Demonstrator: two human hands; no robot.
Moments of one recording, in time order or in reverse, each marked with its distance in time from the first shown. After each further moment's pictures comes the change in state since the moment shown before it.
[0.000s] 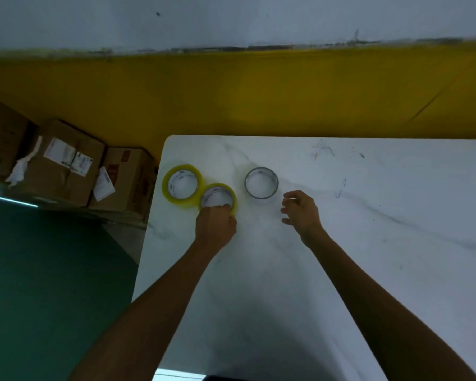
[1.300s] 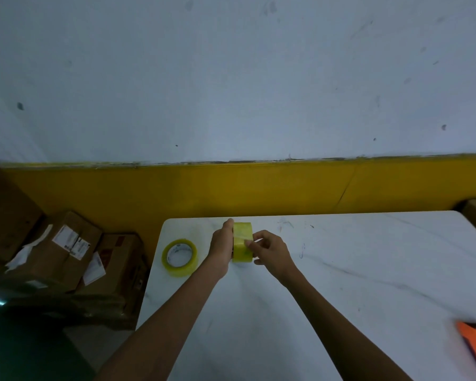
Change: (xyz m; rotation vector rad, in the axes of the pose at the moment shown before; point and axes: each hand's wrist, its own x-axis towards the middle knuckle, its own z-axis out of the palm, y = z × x) left_hand 0.010 0.093 -0.142 -1.319 -0.200 -0.545; right_hand -0.123 -0.087 0.000 -0.167 -0.040 -0.462
